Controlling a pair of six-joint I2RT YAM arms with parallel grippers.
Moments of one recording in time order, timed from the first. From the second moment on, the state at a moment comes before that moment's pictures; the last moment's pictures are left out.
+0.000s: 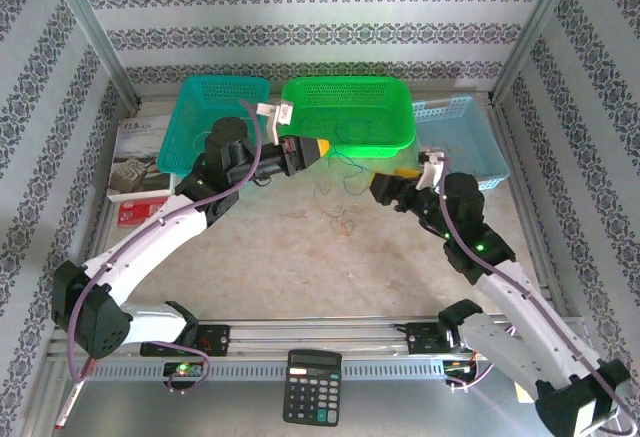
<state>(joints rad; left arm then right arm) -0.55 1.30 1.12 0.10 0.58 -0.74 0.44 0.80 0.72 -0.13 -0.21 0.50</state>
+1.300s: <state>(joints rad) -0.55 1.39 1.48 0.11 0.55 -0.79 0.52 1.31 0.56 0.29 -0.15 0.51</state>
